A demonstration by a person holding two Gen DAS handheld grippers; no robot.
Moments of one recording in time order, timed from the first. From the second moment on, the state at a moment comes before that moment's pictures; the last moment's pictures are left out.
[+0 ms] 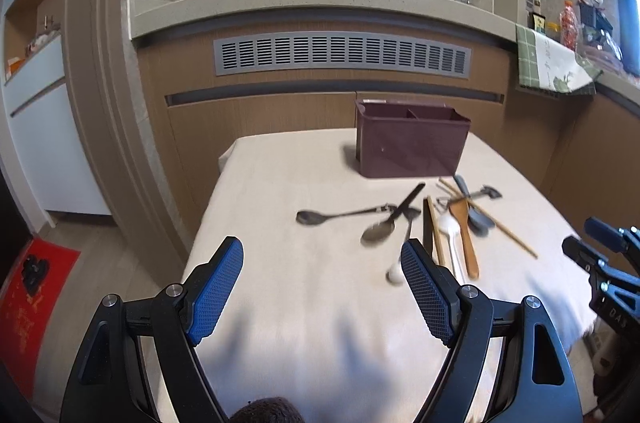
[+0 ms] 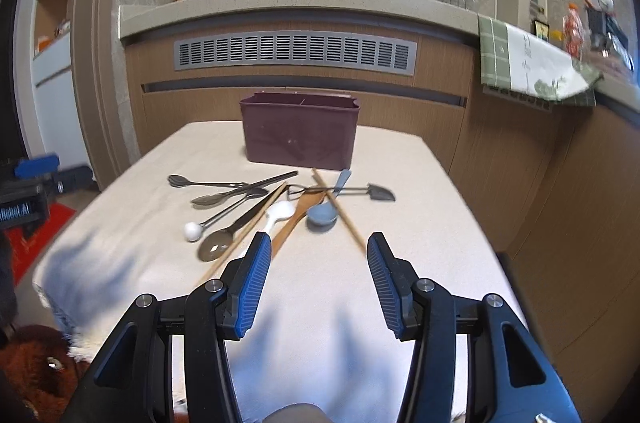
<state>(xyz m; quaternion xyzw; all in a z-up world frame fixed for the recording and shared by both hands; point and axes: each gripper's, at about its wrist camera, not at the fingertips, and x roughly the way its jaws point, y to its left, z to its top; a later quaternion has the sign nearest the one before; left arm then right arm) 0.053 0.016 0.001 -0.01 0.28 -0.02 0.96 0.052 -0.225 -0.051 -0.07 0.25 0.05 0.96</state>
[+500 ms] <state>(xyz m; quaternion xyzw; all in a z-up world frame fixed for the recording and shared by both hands) 0.156 0.040 -0.024 -0.03 0.32 -0.06 0.94 0.164 -0.241 -0.066 -0.07 0.38 0.12 0.92</state>
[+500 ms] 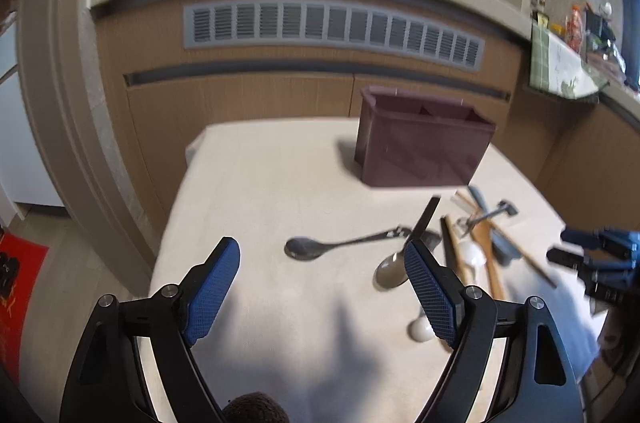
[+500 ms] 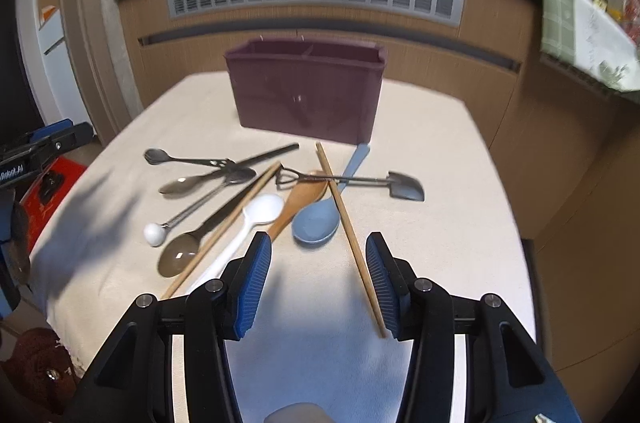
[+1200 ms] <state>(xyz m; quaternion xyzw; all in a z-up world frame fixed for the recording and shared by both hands) 0.224 0.038 -0.039 -0.06 0.32 -0.08 0.94 0.267 -0.312 -0.101 0.16 0.47 0.04 0.87</state>
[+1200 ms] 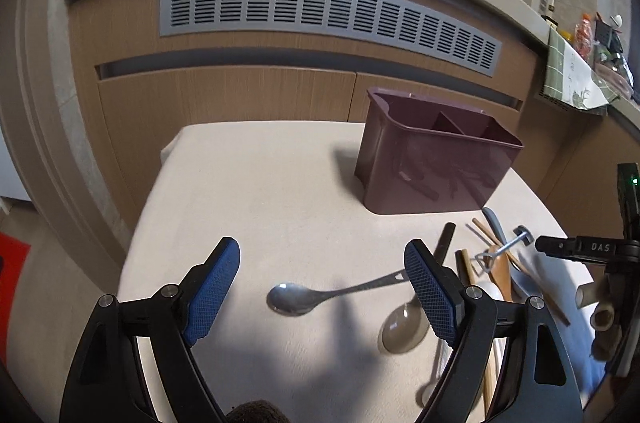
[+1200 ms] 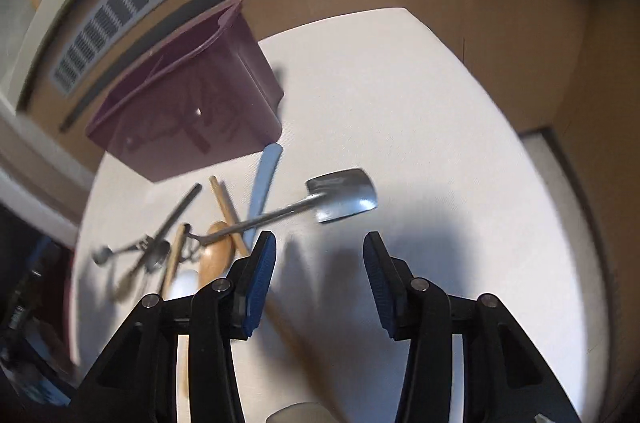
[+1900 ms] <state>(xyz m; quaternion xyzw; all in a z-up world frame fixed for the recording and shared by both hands) 0.246 0.054 -0.052 -0.09 0.35 -0.10 0.93 0.300 -0.264 -0.115 -0.02 0.48 0.00 0.88</state>
